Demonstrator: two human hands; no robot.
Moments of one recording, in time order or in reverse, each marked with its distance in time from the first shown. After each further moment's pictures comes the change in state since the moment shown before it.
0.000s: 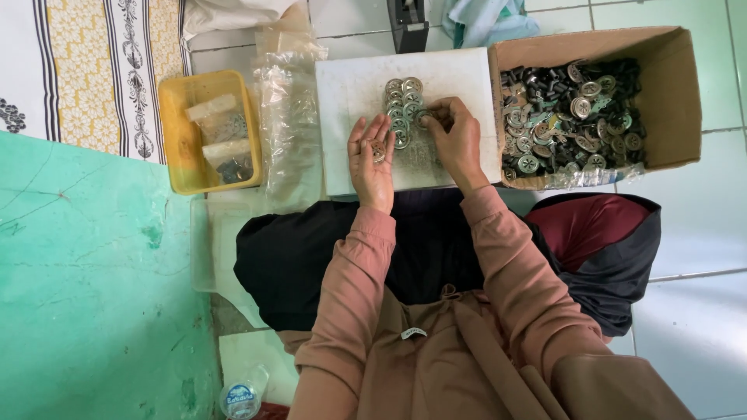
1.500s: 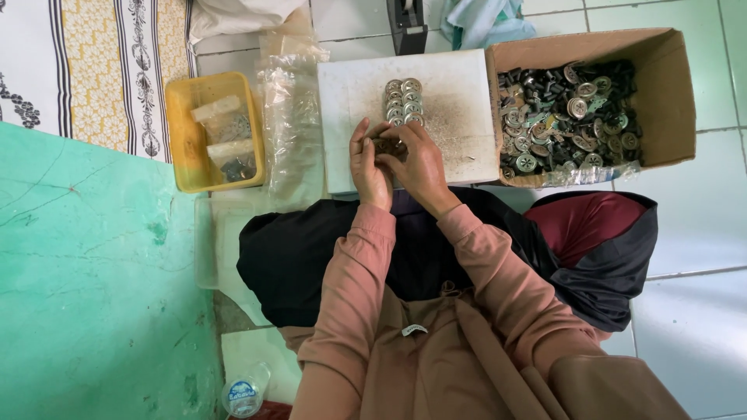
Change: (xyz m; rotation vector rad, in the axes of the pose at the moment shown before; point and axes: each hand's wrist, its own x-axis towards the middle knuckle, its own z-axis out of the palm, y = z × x) left_hand 0.001 -0.010 -0.010 0.001 0.014 0.028; right_hand -0.043 -0.026 0.044 -0.146 -0.093 -0.288
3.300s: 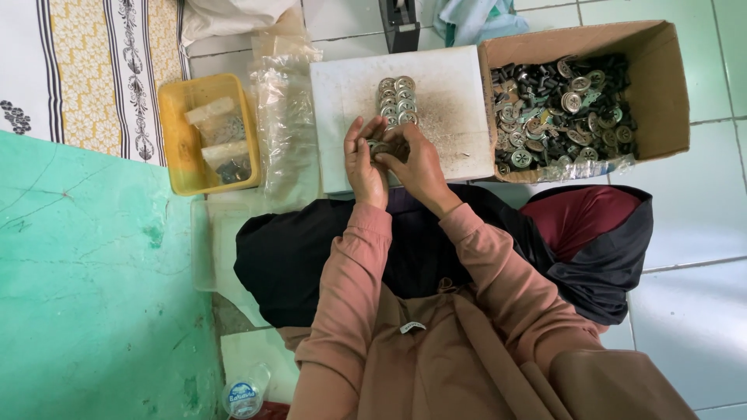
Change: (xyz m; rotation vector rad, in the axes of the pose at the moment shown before) left_hand -0.001 0.007 0.006 0.030 -0.031 0.017; right_hand -0.004 -0.013 -0.015 0.185 -0.043 0.132
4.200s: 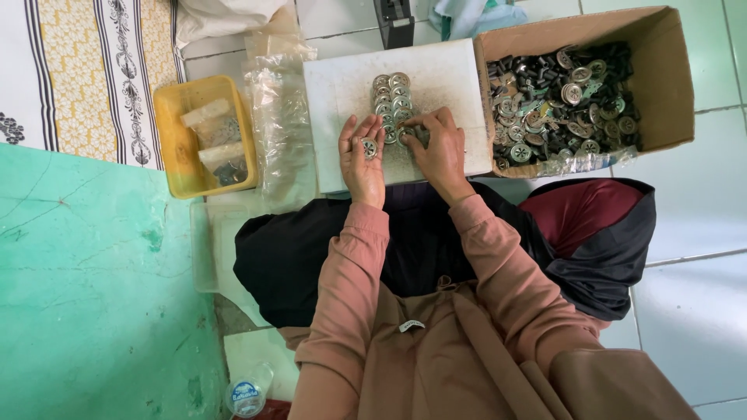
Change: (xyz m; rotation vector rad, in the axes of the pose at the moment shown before) left_hand -0.001 0.003 -0.004 0.047 -0.003 -0.052; right_hand 0.004 0.025 -0.036 -0.281 0.103 0.005
